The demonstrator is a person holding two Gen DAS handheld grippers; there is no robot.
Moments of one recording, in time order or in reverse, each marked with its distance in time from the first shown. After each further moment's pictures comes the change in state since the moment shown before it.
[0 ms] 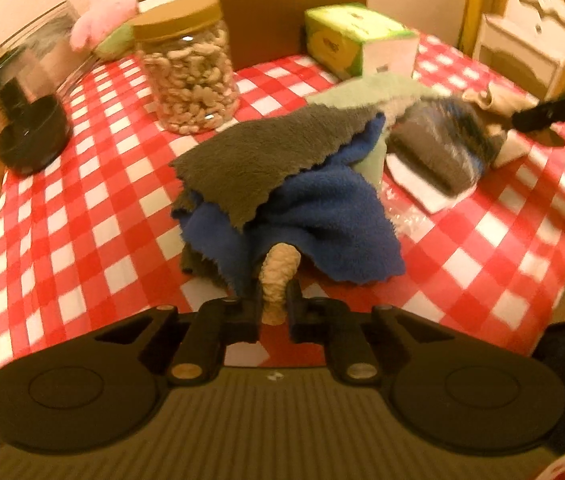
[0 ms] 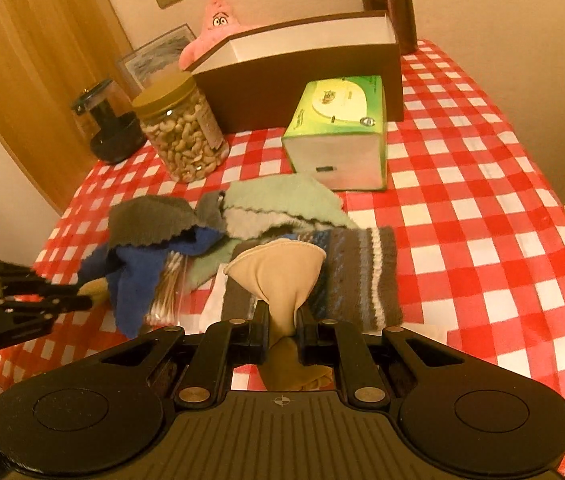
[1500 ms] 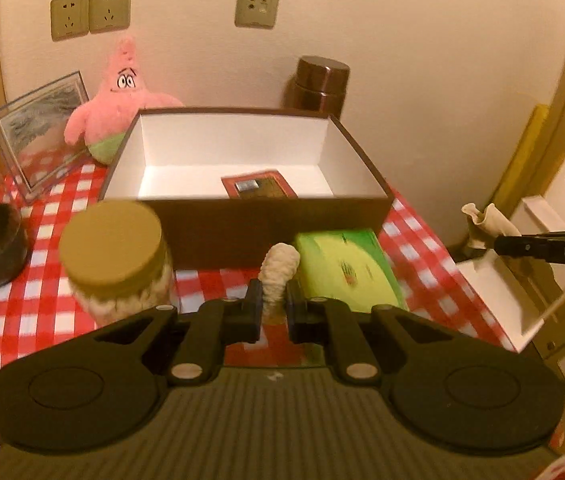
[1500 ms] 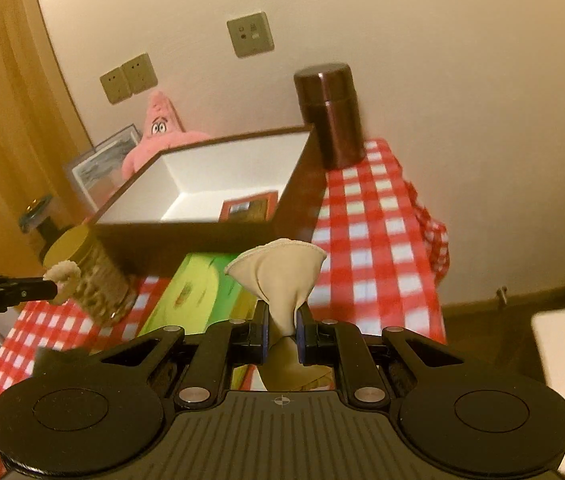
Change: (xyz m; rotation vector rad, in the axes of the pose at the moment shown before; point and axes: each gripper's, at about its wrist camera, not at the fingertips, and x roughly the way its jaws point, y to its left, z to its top) left arm 0.030 -0.037 0.229 -0.318 -0.246 0.025; right arm -0.008 -0.150 0.168 -0.053 -0.177 0.007
